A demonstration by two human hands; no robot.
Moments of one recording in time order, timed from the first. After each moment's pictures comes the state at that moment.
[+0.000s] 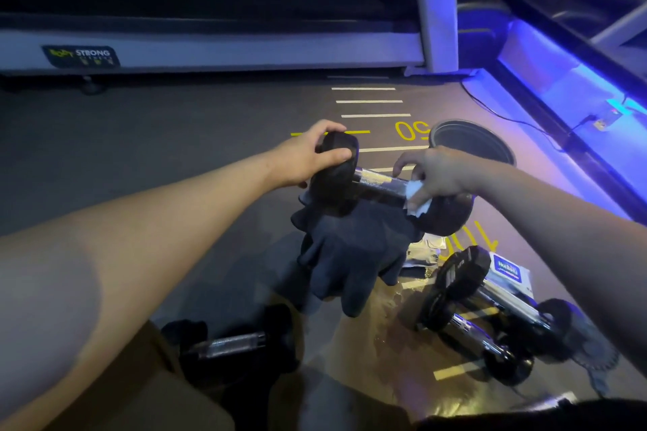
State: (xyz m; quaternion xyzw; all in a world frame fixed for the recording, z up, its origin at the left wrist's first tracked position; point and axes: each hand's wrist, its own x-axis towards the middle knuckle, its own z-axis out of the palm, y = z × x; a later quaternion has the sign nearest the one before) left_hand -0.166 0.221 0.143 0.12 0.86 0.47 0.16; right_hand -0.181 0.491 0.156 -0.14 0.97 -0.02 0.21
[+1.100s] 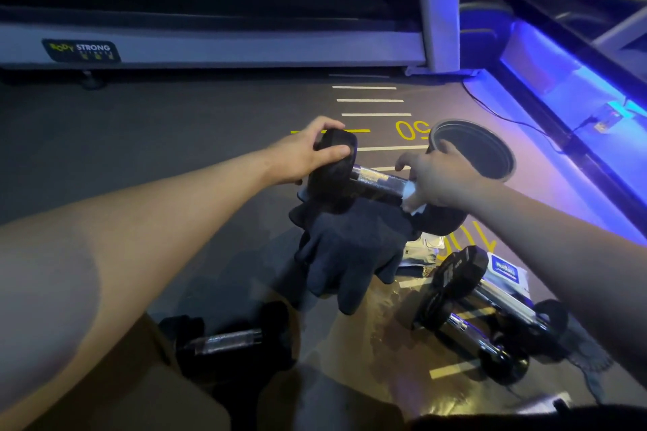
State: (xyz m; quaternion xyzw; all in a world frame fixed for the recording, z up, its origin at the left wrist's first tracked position) left_hand -0.166 0.220 0.144 0.12 0.87 0.45 0.16; right_hand -0.169 0.486 0.139 -0.14 0.97 0.14 0.11
